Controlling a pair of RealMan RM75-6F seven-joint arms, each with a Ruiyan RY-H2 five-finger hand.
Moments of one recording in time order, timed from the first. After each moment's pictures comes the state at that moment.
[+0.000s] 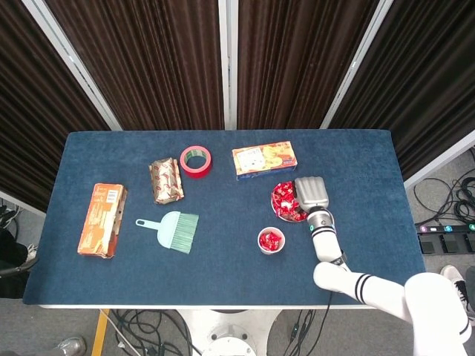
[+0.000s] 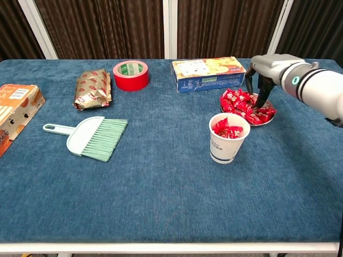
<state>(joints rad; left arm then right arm) -0.07 -1.31 -0.03 -0.91 1.52 1.51 -0.69 0.92 -1.74 0.24 -1.14 -0.56 0.93 -0.67</state>
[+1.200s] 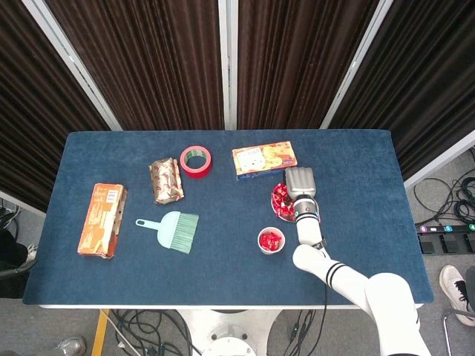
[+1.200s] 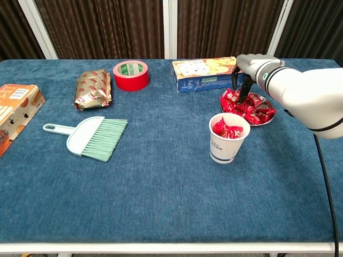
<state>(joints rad) -0.06 -1.33 -0.03 -0.86 1.52 1.50 -0.74 1.02 -1.95 0.37 -0.73 -0.54 0.76 -0.68</state>
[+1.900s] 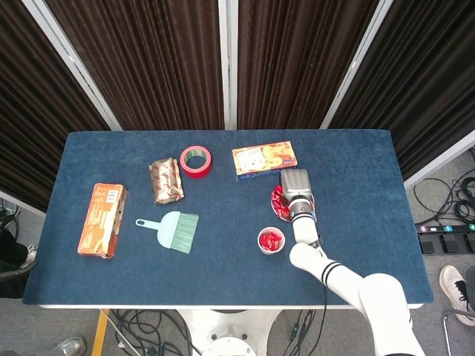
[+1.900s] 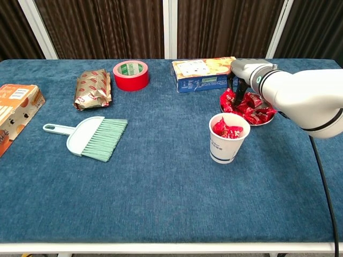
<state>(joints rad) -0.06 -1.34 -0.02 -0.85 1.52 1.50 -0.75 1.04 -1.98 0.39 -0.68 -0.54 0.71 -0.70</state>
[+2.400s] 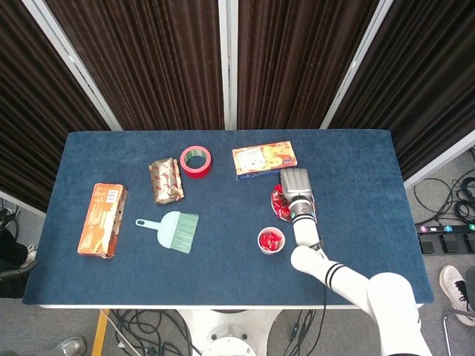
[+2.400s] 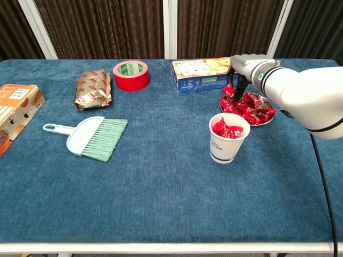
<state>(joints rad) -0.06 -1.33 -0.03 -0.87 1.52 1.50 -0.74 1.01 -1.92 0.38 -0.83 -0.56 0.79 -0.72</state>
